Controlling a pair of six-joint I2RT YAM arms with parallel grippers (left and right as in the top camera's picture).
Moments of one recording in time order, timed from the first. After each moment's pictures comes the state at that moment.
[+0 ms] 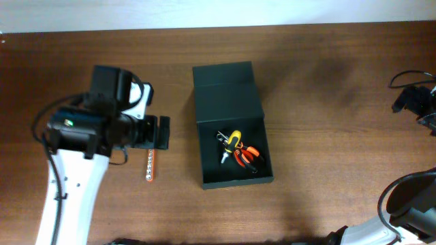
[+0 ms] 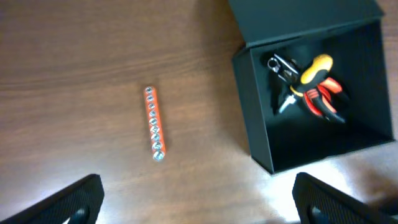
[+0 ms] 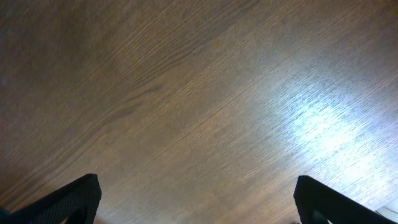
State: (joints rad) left arm -0.17 1.33 1.47 -1.33 0.08 -0.07; right arm -0.57 1.81 1.79 -1.38 0.03 0.13
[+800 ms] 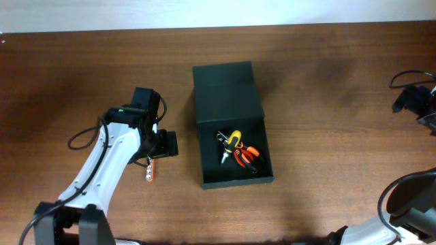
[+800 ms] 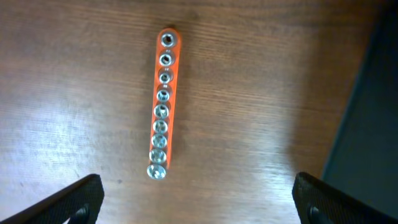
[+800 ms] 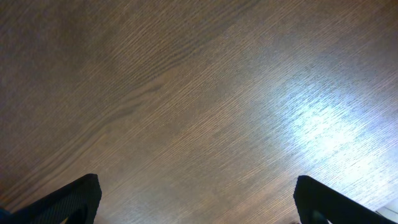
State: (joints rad) left arm -0.17 1.57 1.11 -1.06 -0.04 -0.29; right arm -0.57 1.81 1.79 -1.38 0.03 0.13
